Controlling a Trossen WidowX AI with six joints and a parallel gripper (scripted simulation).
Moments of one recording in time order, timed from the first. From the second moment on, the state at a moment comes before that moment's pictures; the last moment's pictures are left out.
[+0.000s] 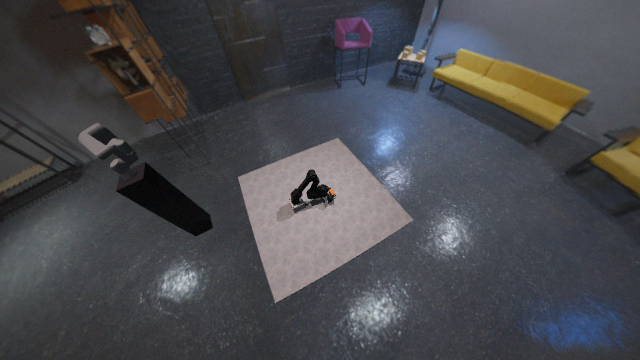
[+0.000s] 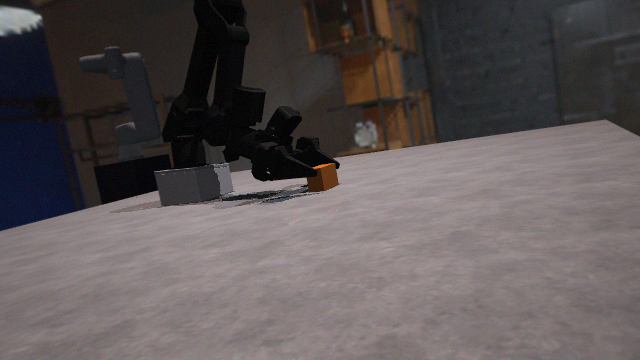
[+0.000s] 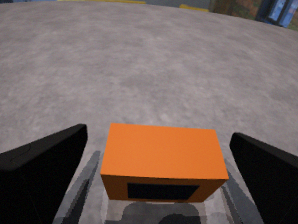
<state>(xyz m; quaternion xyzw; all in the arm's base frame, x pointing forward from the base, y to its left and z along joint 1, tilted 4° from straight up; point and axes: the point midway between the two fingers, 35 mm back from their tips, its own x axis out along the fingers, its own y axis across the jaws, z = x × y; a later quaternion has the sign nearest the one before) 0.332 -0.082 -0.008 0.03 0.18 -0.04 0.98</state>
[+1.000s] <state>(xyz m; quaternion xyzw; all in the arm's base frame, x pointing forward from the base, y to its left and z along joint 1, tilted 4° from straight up) 0.347 -0.092 0.012 0.05 0.35 -0.03 0.93</state>
